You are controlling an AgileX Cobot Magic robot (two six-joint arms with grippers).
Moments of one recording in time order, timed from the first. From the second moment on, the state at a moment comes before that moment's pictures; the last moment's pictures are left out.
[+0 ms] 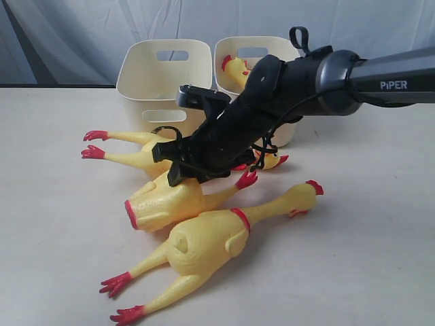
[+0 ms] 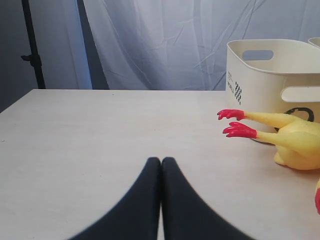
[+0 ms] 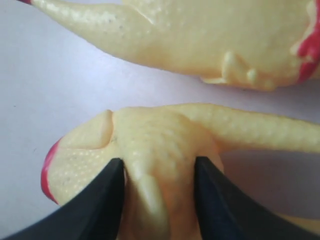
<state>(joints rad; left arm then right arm) 0.03 0.01 -0.01 0.00 0.23 0.00 0.62 2.04 -1.39 0.71 0.63 -0.29</state>
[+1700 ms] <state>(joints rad) 0.03 0.01 -0.01 0.00 0.23 0.00 0.52 1.74 -1.39 0.48 -0.04 -0.31</state>
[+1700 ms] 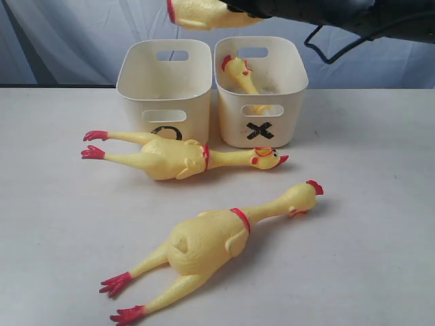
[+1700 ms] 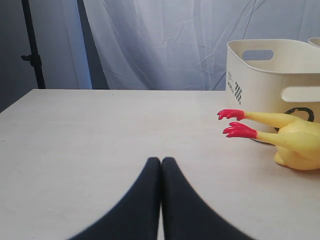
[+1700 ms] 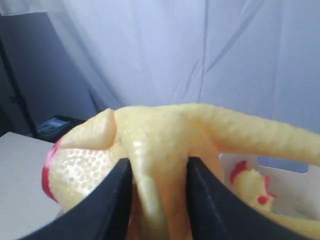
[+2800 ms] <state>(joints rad) 0.03 0.01 -0.01 0.00 0.23 0.00 0.42 1.93 -1.39 0.52 -0.22 -1.53</state>
